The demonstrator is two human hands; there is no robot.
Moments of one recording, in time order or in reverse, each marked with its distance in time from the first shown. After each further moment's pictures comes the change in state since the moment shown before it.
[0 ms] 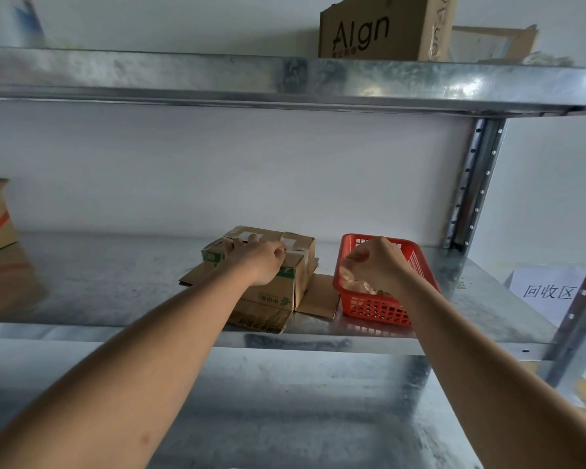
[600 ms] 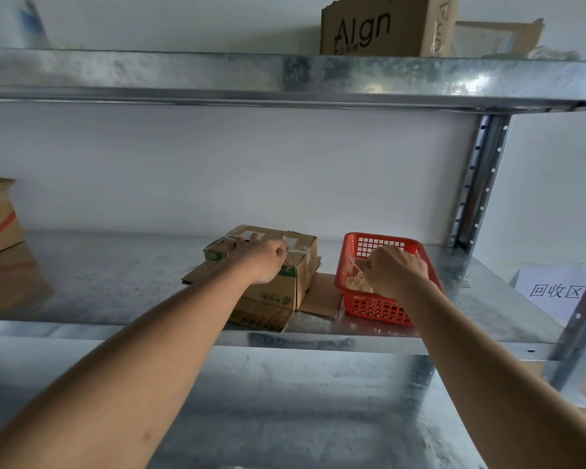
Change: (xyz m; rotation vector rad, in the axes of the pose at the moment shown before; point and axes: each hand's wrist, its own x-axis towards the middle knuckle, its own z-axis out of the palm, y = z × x) left_hand -0.003 0.000 -0.002 -0.069 -0.002 -0.004; right_hand -0.009 0.009 -0.004 -0.565 -0.015 0.065
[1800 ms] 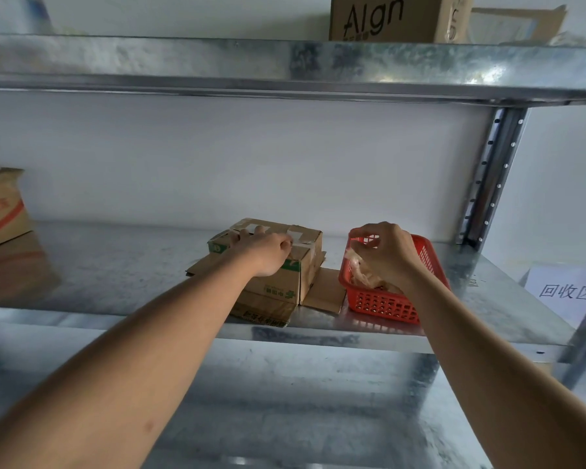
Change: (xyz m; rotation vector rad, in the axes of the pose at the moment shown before) left_hand 0.000 0.003 -0.002 0.031 -0.017 -0.020; right_hand 0.022 -0.004 0.005 0.659 0.211 -0.121
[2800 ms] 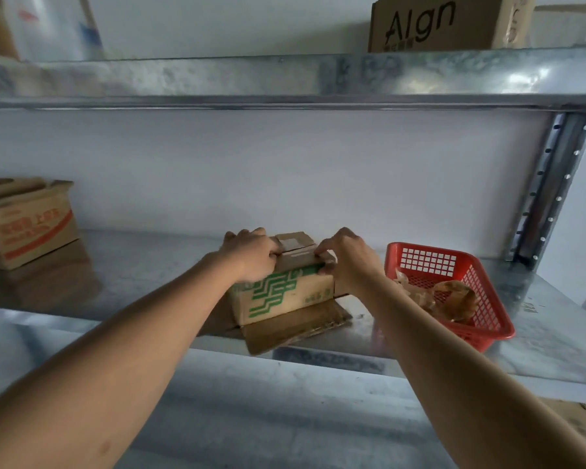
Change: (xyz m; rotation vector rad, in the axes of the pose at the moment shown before) left_hand -0.010 -0.071 -0.041 0.159 0.064 0.088; right_hand 0.025 -0.089 0.080 -0.265 -0.217 -0.215
